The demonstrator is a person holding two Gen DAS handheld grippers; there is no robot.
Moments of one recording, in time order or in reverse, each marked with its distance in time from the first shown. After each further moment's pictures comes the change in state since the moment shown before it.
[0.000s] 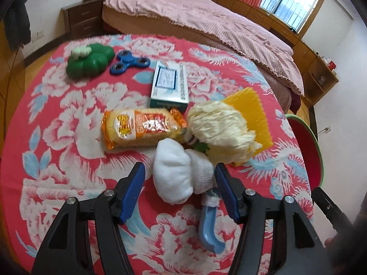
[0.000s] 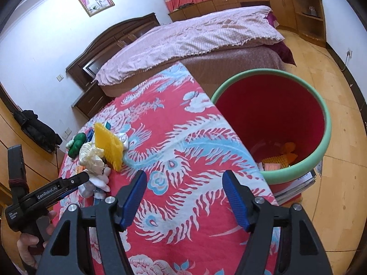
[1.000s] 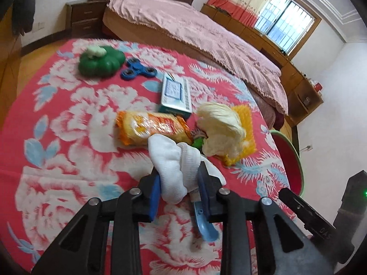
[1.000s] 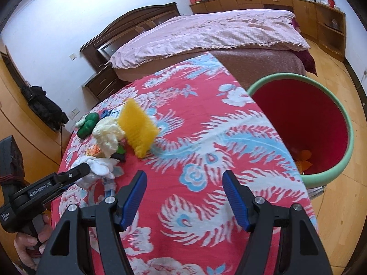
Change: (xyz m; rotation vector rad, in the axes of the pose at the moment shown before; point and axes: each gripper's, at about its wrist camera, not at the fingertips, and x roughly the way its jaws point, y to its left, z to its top) left arm -0.038 0.032 -0.012 -0.075 -0.114 -0.116; right arm 0.015 0.051 -0.005 -0.133 0.049 0.043
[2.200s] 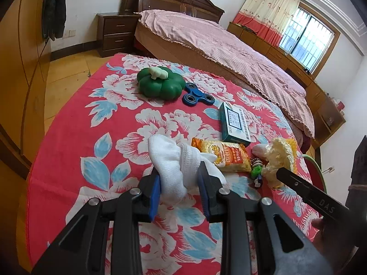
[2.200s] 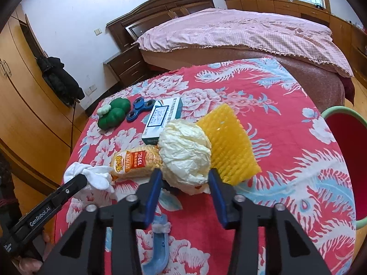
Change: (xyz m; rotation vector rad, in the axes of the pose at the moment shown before) left arm -0.018 0.064 0.012 -0.063 -0.110 0.156; right arm 0.071 0.098 0.032 -0.165 0.068 0.069
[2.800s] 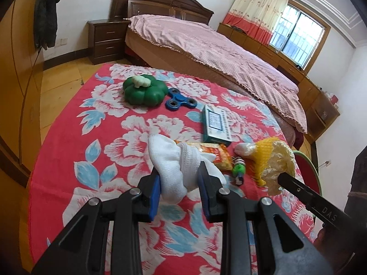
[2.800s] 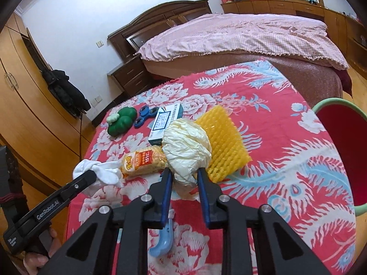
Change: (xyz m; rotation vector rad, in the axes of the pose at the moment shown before) left arm -0.017 -0.025 0.001 0.057 -0.020 -0.038; right arm -0.035 -0.011 -0.013 0.050 -0.063 0.050
